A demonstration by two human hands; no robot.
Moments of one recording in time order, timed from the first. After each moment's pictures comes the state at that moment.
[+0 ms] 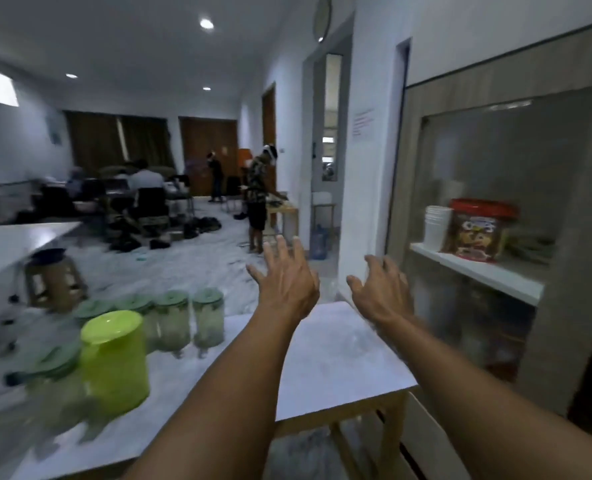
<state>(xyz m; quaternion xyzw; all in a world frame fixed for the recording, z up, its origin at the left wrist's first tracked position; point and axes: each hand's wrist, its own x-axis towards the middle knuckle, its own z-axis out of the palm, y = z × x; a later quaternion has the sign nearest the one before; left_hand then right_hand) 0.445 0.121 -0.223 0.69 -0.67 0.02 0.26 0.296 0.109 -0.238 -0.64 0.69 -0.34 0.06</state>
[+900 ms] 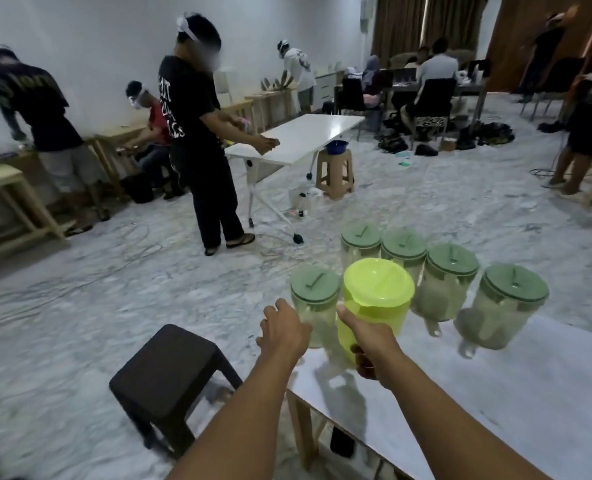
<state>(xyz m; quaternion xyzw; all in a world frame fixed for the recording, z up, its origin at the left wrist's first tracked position) 0.863 0.116 -0.418 0.94 -0.12 -0.18 0.27 0.765 0.009 -0.426 -0.57 0.48 -0.04 0.66</state>
